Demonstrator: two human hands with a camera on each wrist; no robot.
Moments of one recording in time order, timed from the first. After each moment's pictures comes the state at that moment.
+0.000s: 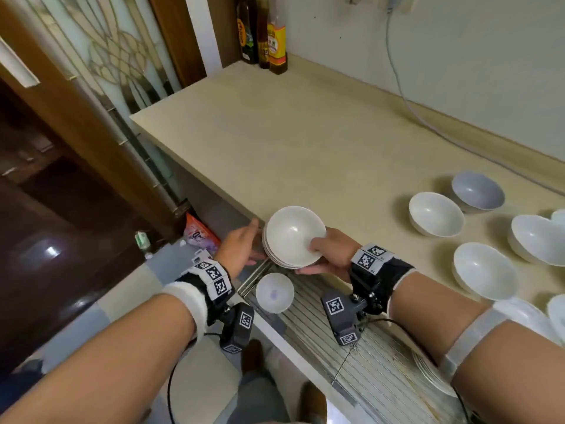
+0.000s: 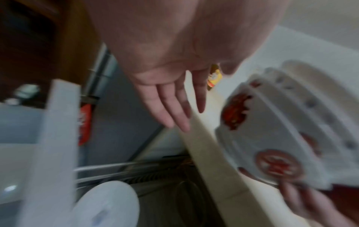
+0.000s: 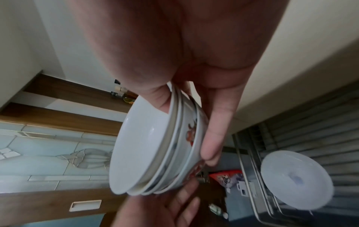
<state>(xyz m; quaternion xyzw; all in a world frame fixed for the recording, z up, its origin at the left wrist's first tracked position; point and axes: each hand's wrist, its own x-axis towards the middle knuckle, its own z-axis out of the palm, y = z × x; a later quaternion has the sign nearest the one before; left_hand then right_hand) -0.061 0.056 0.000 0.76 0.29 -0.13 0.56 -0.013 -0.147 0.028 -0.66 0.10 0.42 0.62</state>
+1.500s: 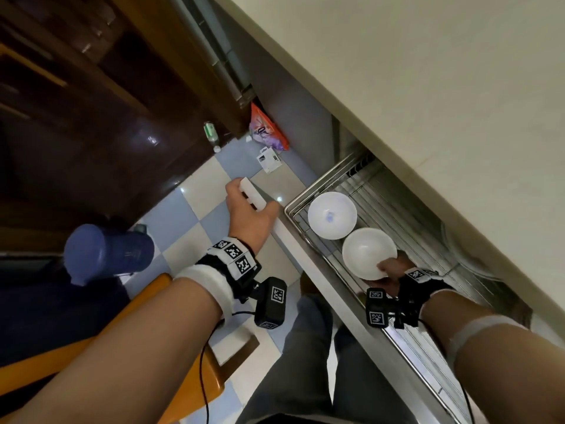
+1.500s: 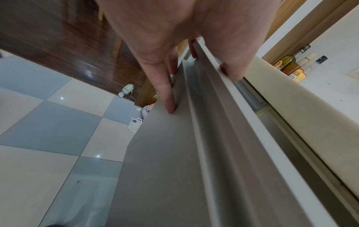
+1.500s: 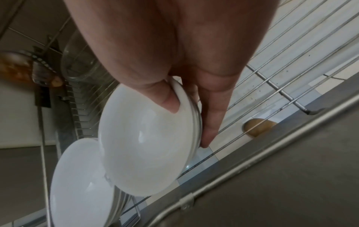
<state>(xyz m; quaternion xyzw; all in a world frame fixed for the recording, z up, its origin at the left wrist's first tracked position) -0.164 0.082 -0.116 0.72 0.47 0.05 0.51 -0.107 -0.174 -0.278 -0.60 0.40 0.47 0.52</state>
